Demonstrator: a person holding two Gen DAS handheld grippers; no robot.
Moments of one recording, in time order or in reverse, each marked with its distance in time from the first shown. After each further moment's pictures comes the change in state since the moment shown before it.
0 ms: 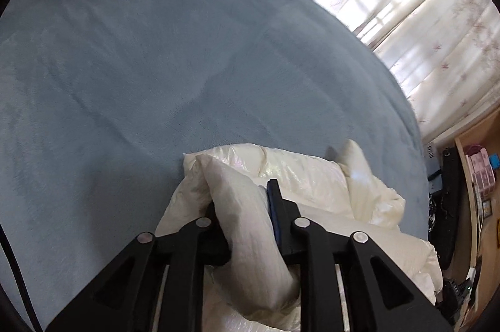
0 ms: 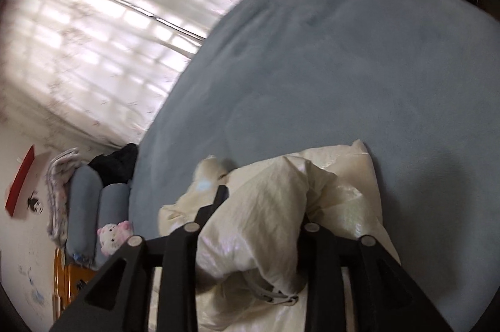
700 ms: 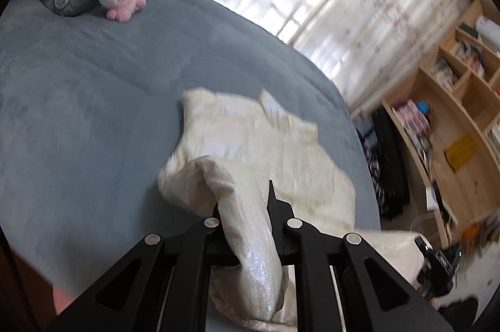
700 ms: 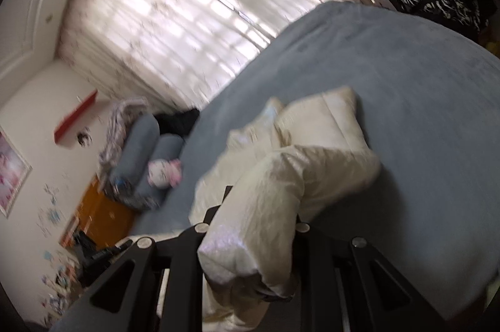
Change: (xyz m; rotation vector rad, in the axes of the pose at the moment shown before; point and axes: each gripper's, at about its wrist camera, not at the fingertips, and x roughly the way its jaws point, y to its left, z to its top) left arm -0.250 0.054 -0.147 0.170 -0.103 -0.264; right arm -0.242 0.009 -0.151 -0.244 -0.080 0.242
